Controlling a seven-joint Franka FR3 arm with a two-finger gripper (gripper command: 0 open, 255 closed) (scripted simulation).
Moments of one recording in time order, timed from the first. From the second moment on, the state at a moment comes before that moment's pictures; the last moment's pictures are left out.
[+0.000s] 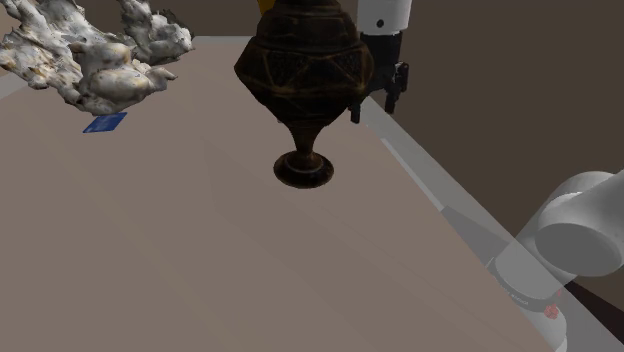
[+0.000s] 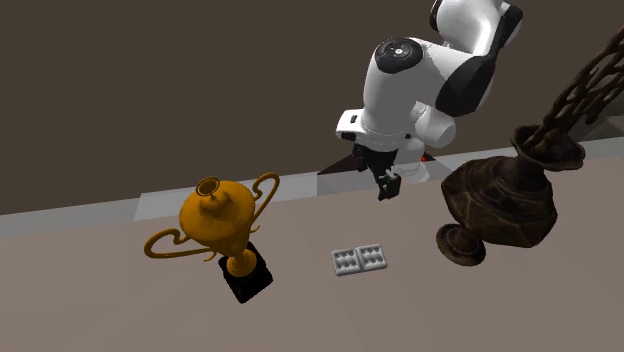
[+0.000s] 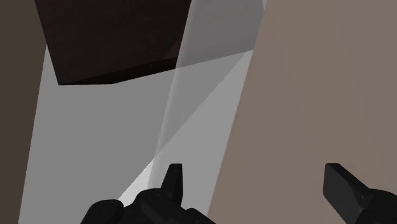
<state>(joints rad) 0.00 -0.38 0.29 -2.08 0.10 1.61 0.47</state>
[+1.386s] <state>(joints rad) 0.06 0.17 0.44 -1.52 -0.08 1.67 0.98</state>
